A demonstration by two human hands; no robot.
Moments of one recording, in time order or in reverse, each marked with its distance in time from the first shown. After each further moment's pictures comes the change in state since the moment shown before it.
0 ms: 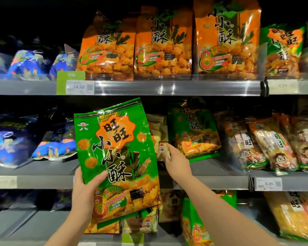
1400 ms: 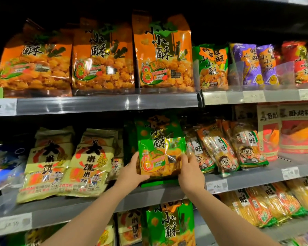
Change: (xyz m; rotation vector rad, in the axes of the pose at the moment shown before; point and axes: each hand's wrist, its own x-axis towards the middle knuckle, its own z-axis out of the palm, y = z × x) left_hand 0.028 -0.036 0.230 0.961 -0.607 0.096; right_hand -0.017 0.125 -0.104 -0.400 0.294 0.255
